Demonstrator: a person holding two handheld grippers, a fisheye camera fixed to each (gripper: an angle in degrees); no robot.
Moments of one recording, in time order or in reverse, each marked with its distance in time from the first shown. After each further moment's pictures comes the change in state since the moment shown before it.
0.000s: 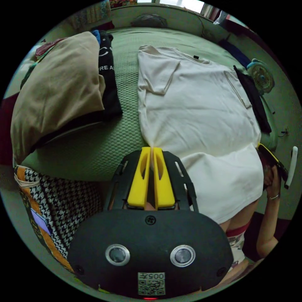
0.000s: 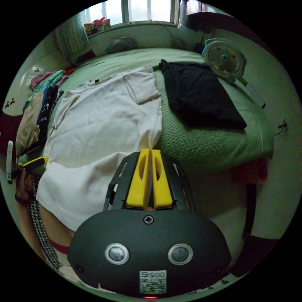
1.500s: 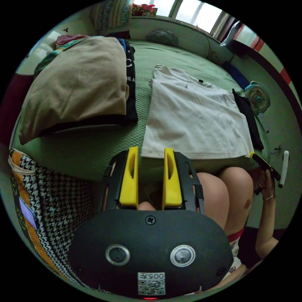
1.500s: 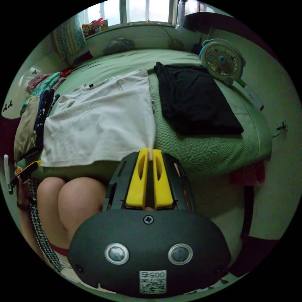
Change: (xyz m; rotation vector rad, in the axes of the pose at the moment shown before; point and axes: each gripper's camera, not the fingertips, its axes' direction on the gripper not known) left arm -0.073 0.131 -0.087 0.126 0.072 -0.113; right arm 0.019 0.029 -0.044 -0.012 0.009 0.013
